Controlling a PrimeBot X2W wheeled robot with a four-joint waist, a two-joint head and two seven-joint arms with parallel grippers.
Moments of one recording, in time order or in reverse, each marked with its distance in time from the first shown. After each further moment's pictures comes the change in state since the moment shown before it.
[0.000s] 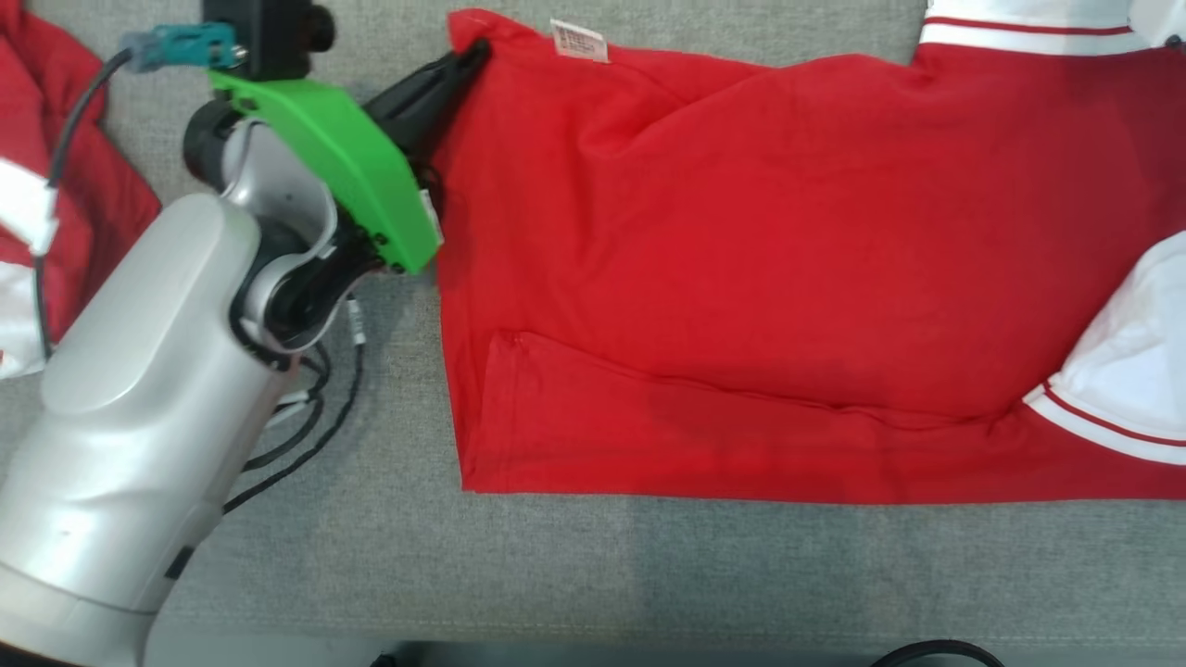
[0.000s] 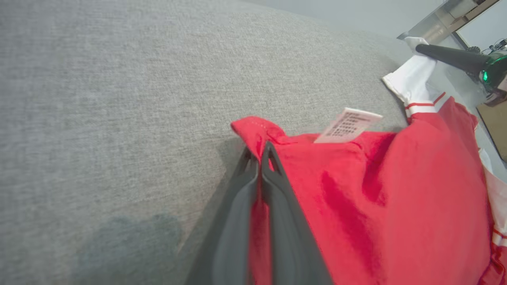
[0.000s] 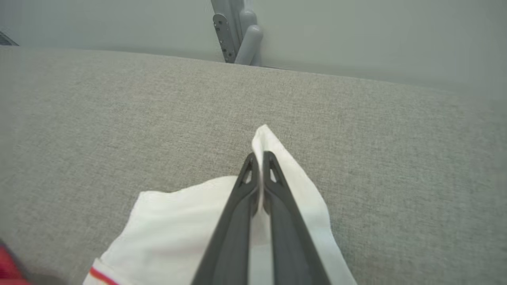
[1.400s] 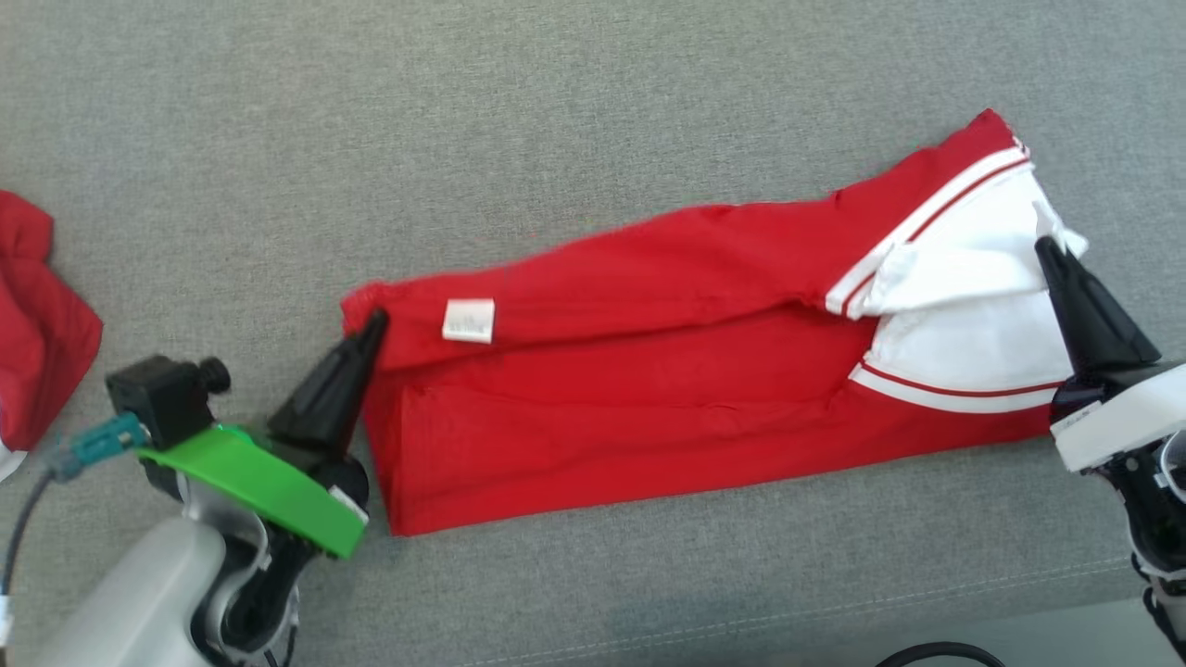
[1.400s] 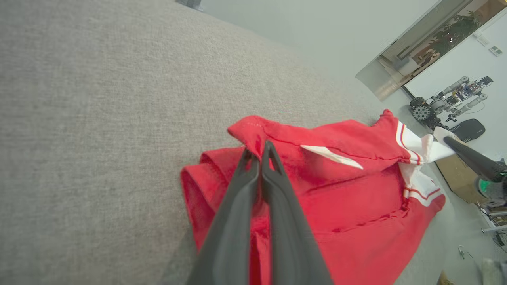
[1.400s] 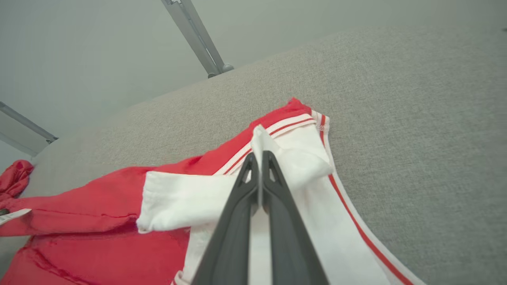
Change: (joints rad) left arm 0.553 0.201 0.055 -0.242 -0.037 0.008 -0.404; right arm 0.909 0.068 -0.246 -0.500 0.181 0.000 -0.448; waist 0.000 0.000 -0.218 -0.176
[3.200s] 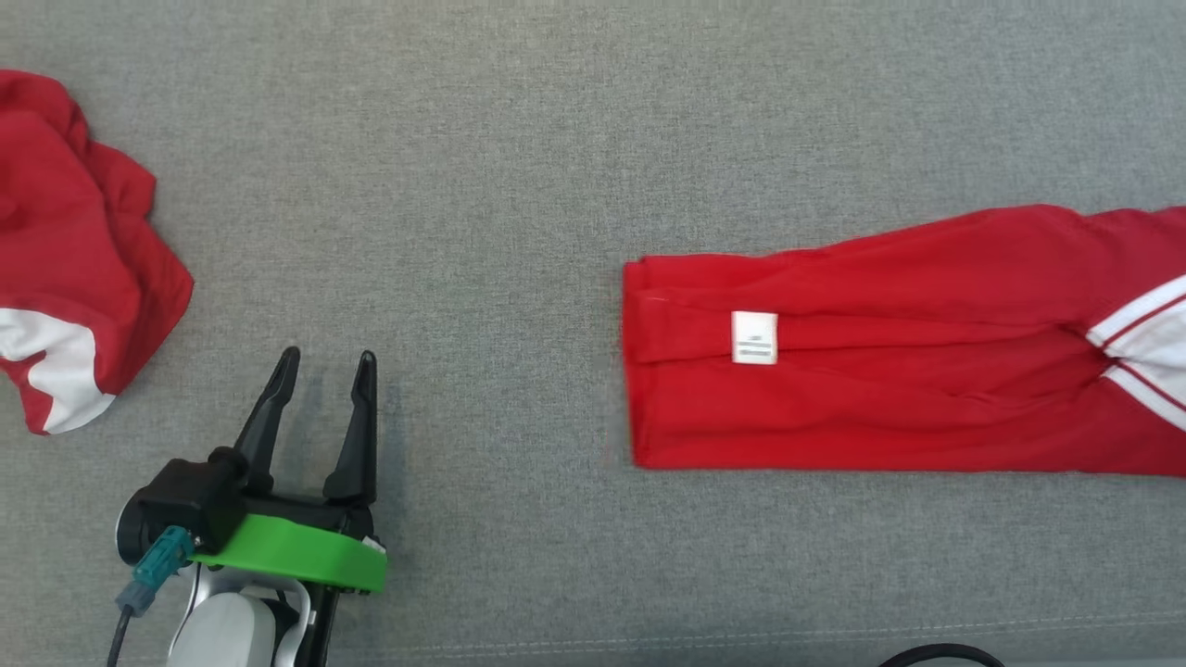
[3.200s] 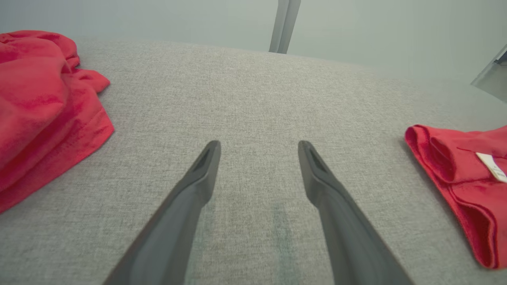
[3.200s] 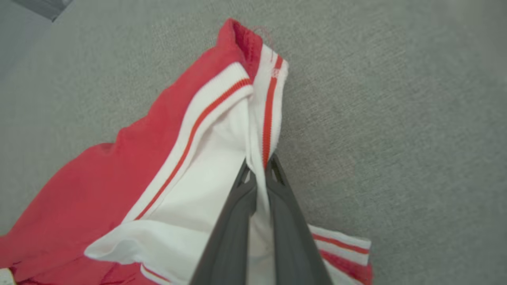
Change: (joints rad) left arm 0.256 -0.371 0.465 0.055 0.704 -0.013 -0.077; right arm -0.136 -0.206 -0.356 0.436 0.156 0.000 0.685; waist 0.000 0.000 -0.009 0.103
